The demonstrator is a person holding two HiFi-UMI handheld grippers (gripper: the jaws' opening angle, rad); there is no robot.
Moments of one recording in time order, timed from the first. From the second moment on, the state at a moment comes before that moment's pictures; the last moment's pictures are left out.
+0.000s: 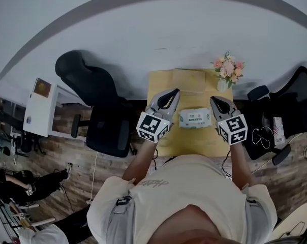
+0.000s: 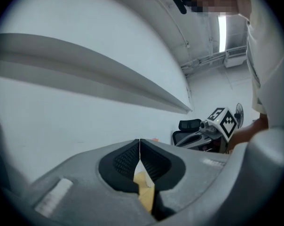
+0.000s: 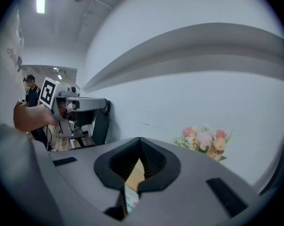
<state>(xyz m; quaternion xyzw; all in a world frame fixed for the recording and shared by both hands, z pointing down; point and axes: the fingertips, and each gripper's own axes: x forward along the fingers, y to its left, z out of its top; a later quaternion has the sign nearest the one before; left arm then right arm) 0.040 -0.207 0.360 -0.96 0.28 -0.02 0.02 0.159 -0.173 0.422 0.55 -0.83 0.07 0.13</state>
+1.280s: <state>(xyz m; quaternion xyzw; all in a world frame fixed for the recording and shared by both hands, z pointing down) 0.049 -0.235 0.294 -0.95 0.30 0.01 0.10 0.159 -0.188 0.294 0.58 -0.82 -0.04 0.00</state>
